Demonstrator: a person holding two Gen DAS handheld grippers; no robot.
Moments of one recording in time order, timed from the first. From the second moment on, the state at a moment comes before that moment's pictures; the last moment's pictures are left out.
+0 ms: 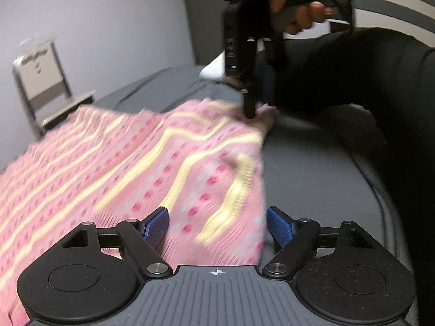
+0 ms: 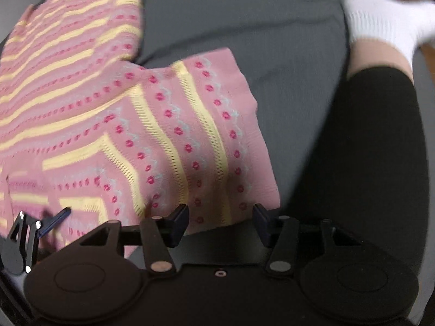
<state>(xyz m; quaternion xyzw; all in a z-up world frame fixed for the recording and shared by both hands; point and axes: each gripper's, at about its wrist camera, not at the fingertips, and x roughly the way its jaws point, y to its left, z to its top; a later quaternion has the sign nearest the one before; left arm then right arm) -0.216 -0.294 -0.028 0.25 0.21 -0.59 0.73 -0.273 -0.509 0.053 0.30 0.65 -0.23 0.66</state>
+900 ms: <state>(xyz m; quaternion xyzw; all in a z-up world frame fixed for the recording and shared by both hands) -0.224 -0.262 -0.027 0.21 0.14 -0.62 0.74 -0.350 -0.497 0.051 0.44 0.41 -0.40 0.69</state>
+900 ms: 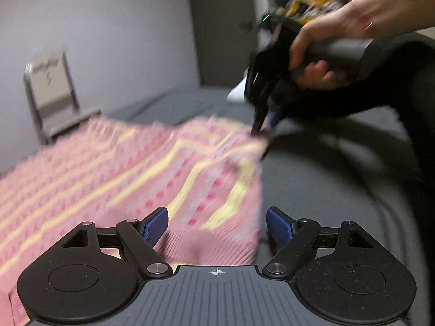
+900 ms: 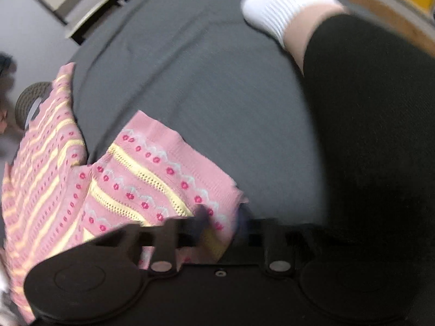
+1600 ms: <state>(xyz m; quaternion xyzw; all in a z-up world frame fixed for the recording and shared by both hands) -0.238 -0.280 -0.019 0.21 0.19 -0.67 0.69 -0.330 -0.507 0.075 0.26 0.44 -0.40 0.75</state>
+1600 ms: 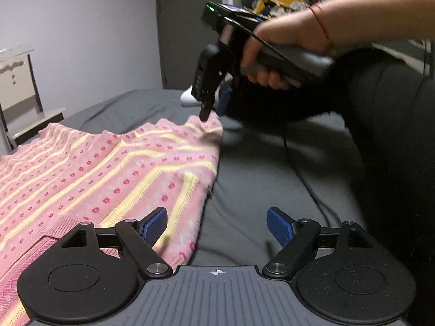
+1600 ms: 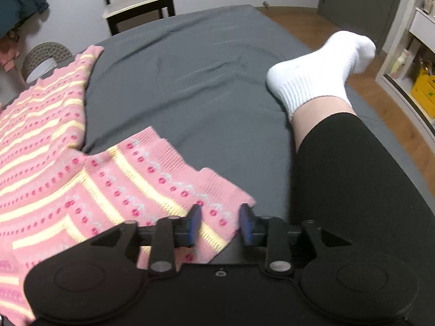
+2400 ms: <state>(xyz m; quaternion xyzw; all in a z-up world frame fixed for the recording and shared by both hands) -0.175 -0.209 0.035 0.14 0.19 -0.58 0.78 -0.286 -0.388 0.126 0.10 0.29 -0.38 0.87</state>
